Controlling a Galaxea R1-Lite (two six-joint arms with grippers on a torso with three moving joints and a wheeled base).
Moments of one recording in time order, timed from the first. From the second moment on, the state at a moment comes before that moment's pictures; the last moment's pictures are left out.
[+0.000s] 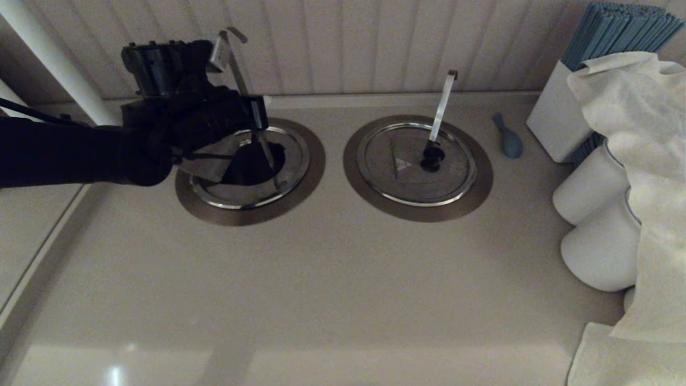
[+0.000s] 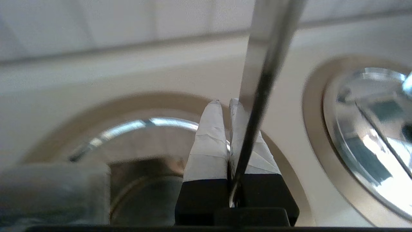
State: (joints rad) left arm -0.26 1.96 -1.60 -0.45 -0.13 -0.01; right arm 0.00 0.00 0.00 0.00 0.00 0.01
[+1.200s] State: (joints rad) left arm -0.20 2.08 -1.68 -0.55 0.07 0.22; right arm 0.00 0.00 0.00 0.00 0.00 0.01
